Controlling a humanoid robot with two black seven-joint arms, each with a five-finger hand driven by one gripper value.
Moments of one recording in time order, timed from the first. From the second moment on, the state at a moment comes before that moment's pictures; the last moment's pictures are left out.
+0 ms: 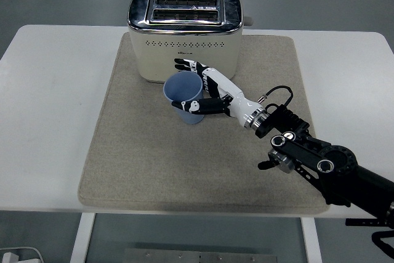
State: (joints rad) left arm -0.08 0.00 -0.05 -0.12 -0.04 -0.12 -0.10; right arm 0.79 -0.06 0.42 0.93 -0.81 -0.06 0.42
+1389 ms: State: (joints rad) left arm -0.08 0.00 -0.05 -0.12 -0.04 -0.12 -0.10; right arm 0.82 -0.63 0.59 1.10 -0.47 -0.06 0.41
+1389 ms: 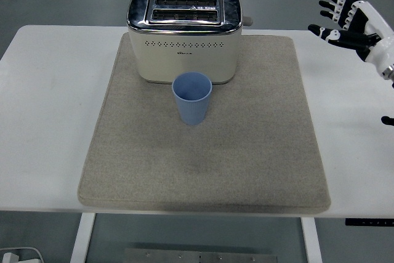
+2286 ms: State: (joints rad) left arm -0.08 0.00 -0.05 -0.12 -0.04 -0.12 -0.10; right arm 0.87 -0.64 0.59 0.96 -0.36 -0.04 0.41
